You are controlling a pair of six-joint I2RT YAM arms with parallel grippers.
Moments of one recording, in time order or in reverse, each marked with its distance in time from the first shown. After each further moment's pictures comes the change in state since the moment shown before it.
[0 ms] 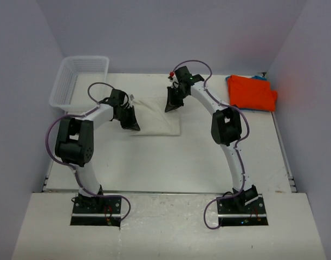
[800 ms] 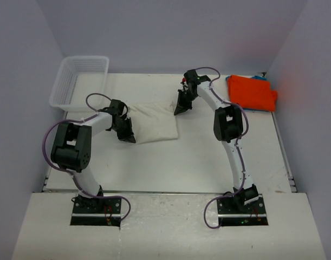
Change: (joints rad) left arm -0.008 -0.063 -0.175 -0.042 -0.101 -0.037; right arm -0.087 0.108 0.042 -0.104 0.005 0.113
